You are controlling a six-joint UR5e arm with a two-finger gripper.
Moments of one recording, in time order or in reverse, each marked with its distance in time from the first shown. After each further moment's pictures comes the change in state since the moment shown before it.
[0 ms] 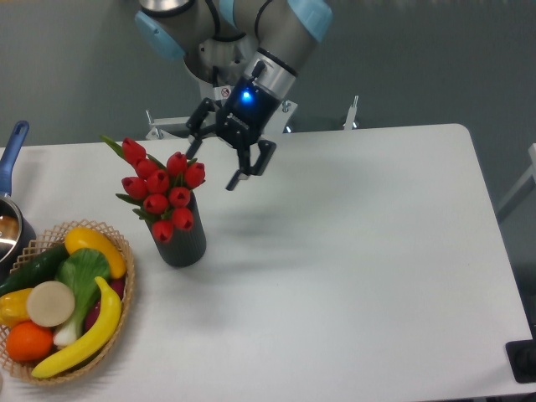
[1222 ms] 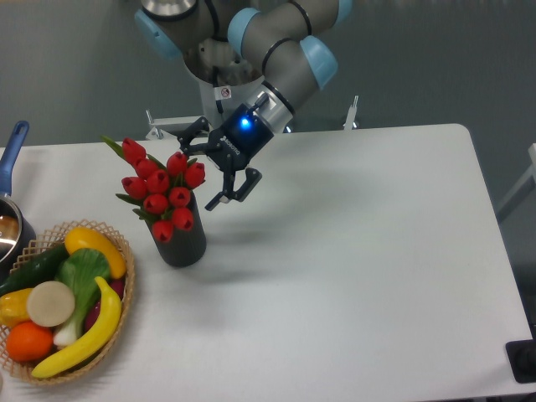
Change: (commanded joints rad) arm -0.086 -0.201 0.110 0.008 -0.095 0.052
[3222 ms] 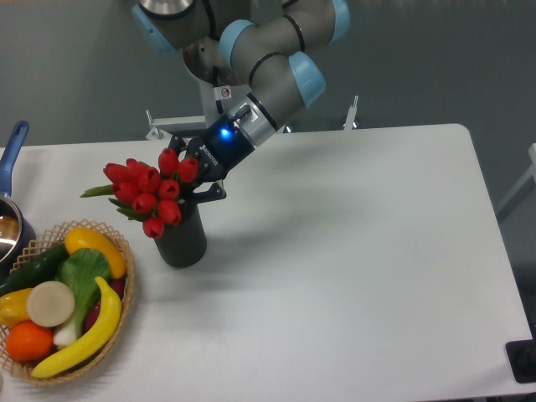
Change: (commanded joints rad) arm -0.035 -0.017 0.055 0.012 -0.029 -0.008
